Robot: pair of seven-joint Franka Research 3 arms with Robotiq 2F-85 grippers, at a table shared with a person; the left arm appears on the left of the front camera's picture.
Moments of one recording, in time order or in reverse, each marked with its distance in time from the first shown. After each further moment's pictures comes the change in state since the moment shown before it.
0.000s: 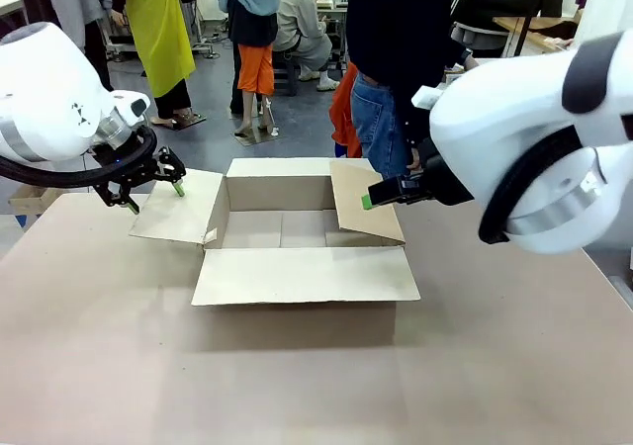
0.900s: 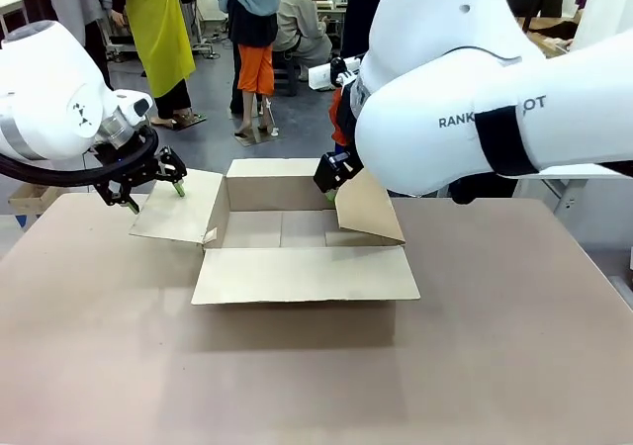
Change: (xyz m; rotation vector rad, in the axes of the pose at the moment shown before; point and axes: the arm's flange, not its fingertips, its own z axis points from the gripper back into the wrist) left arm -0.001 -0.002 0.001 0.009 0.000 -0.002; right arm 0.082 0.099 -0.041 -0.302 0.334 0.274
